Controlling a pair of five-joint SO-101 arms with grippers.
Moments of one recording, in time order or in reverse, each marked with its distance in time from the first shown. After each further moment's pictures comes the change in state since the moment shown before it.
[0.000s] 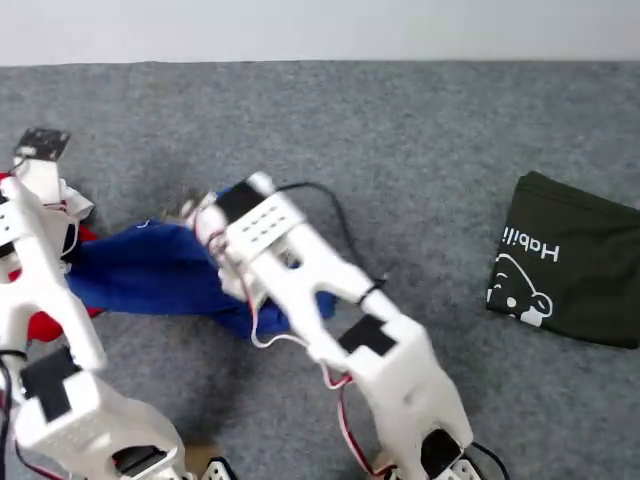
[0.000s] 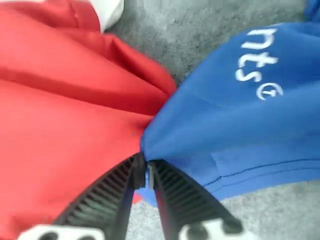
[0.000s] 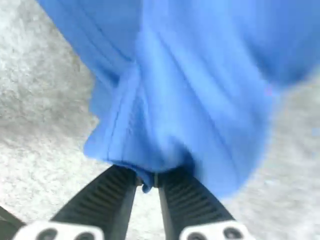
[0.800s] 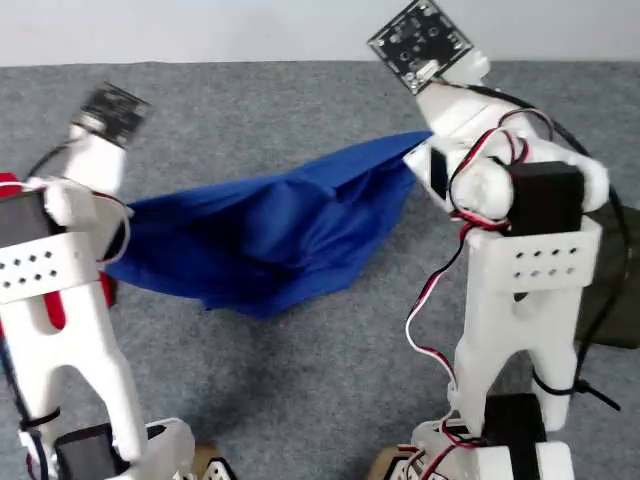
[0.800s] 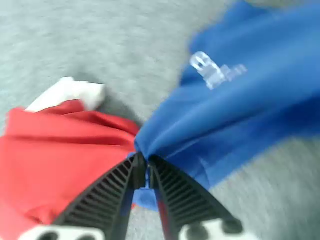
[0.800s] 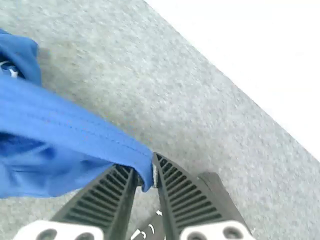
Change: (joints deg) left arm 16.9 -24.4 0.1 13.3 -5.1; right arm 36.1 -43.7 0.0 -6.3 16.8
